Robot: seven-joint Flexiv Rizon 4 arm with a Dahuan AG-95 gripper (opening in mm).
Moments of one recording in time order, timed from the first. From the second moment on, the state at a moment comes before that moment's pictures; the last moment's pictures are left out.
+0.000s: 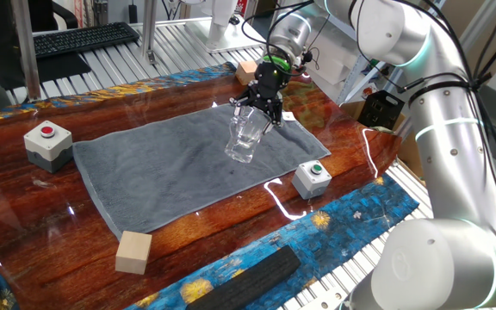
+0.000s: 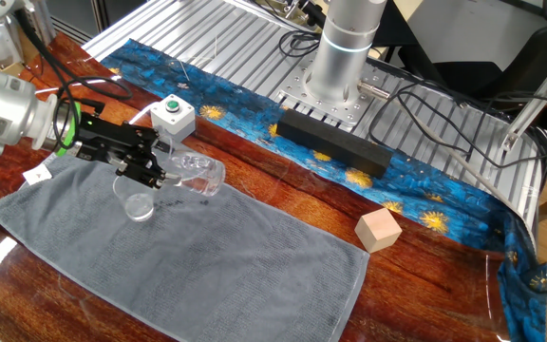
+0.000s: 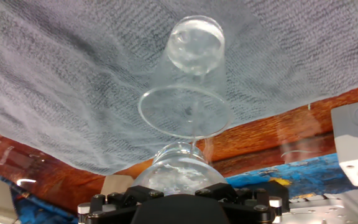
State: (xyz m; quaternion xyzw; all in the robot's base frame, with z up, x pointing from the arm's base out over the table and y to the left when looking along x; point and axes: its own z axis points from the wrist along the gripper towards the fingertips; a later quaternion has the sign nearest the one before) arm 0.537 -0.108 0.122 -0.30 -0.82 -0.26 0.40
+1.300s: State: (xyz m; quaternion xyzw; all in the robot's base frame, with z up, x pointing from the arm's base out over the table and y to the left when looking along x) arm 0.540 -0.109 0.124 -0.31 -0.81 -0.27 0.41
